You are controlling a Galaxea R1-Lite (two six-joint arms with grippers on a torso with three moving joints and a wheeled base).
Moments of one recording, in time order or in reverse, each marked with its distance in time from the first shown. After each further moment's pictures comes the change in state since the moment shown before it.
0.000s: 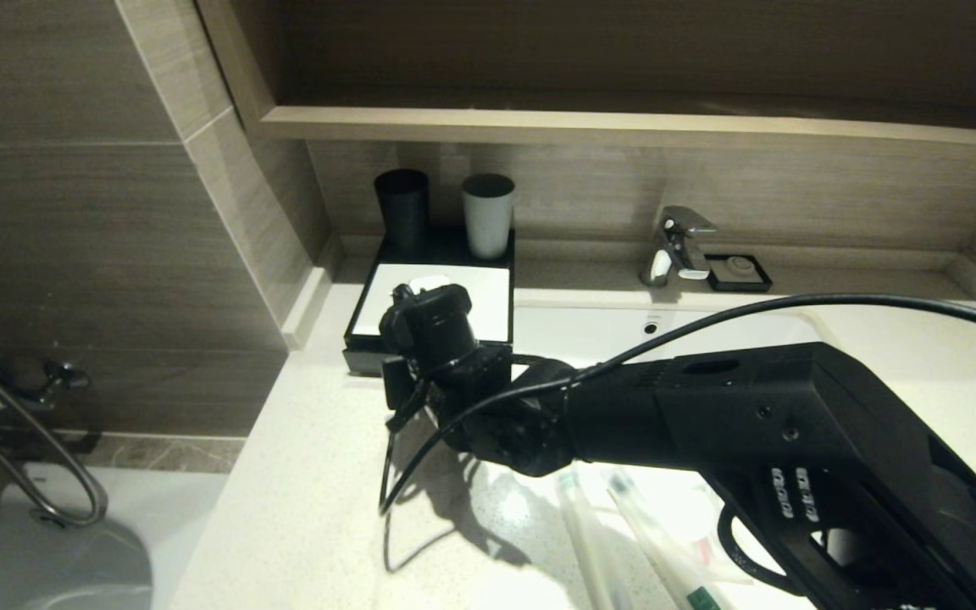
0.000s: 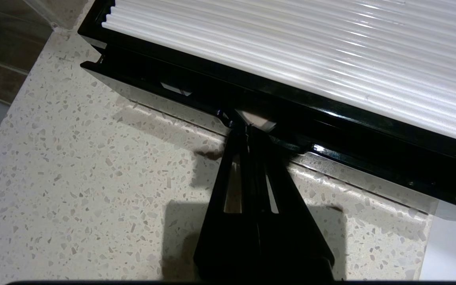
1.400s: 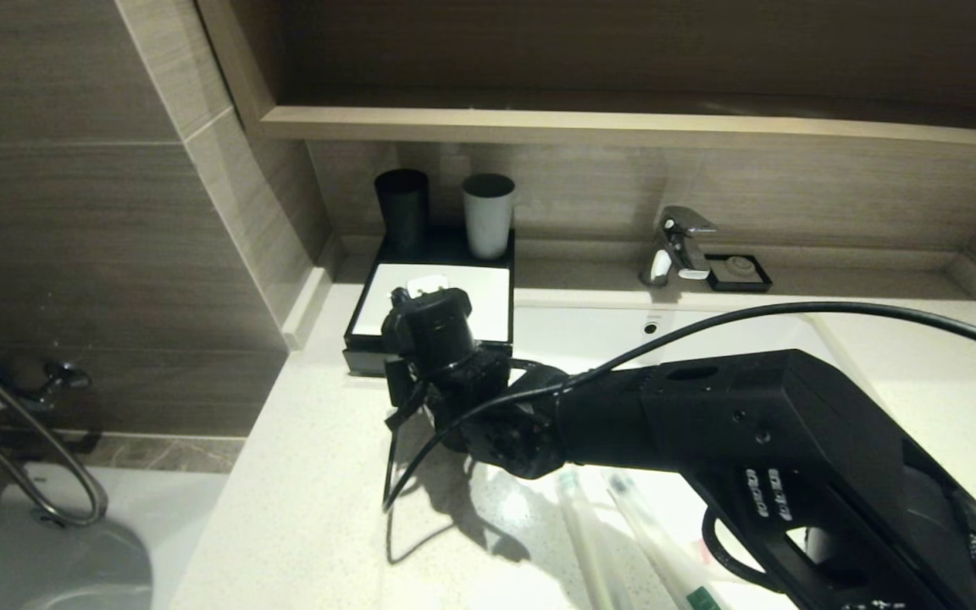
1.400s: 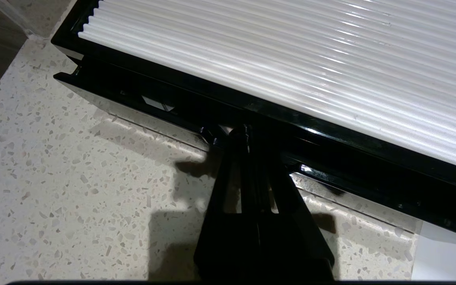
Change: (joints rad) left arm 0.000 0.000 0.000 0.000 0.000 0.000; right arm -0.008 0.031 -0.014 -0.055 -0.041 -0.067
